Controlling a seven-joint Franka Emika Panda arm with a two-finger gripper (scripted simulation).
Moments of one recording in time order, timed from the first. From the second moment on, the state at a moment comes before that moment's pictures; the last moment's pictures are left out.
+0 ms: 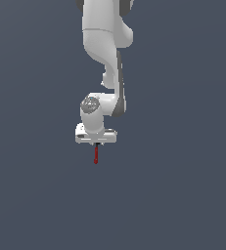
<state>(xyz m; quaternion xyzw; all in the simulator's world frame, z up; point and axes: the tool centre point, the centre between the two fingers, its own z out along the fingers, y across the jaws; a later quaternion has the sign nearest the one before) -0.041 -0.081 0.010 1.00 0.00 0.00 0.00</state>
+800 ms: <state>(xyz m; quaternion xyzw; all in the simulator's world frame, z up) -0.041 -0.087 0.047 1.00 0.00 0.00 0.00</state>
